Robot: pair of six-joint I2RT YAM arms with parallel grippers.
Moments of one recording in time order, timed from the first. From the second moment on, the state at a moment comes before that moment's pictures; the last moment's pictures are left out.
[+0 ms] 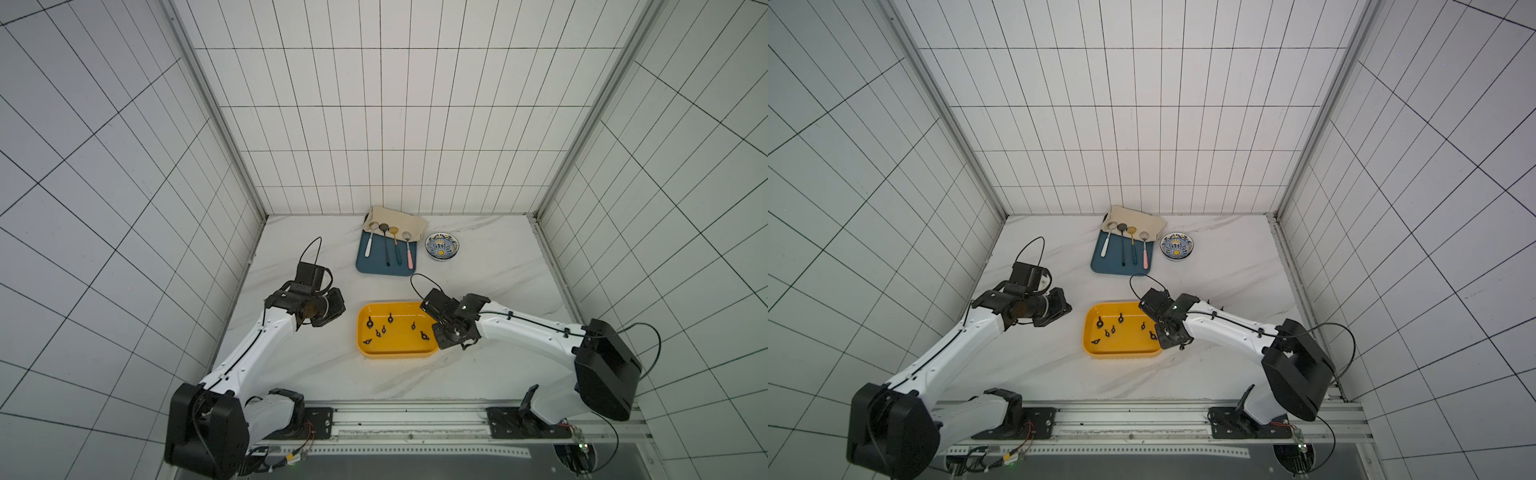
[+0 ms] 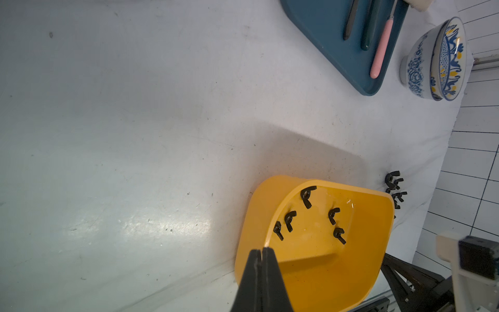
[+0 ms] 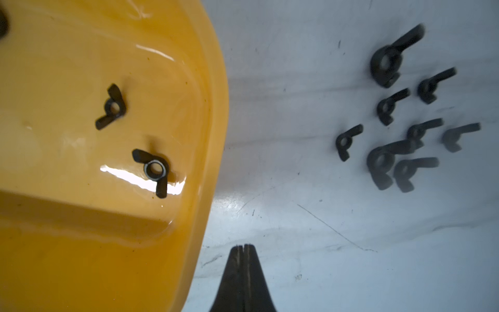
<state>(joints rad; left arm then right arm) -0.22 1.17 0.82 -0.70 0.32 -0.71 0.99 1.50 1.01 -0.90 0.23 0.53</state>
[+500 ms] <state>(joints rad) -0.18 1.16 0.83 -0.66 0.40 -0.72 1.07 1.77 1.34 -0.90 0.28 0.67</state>
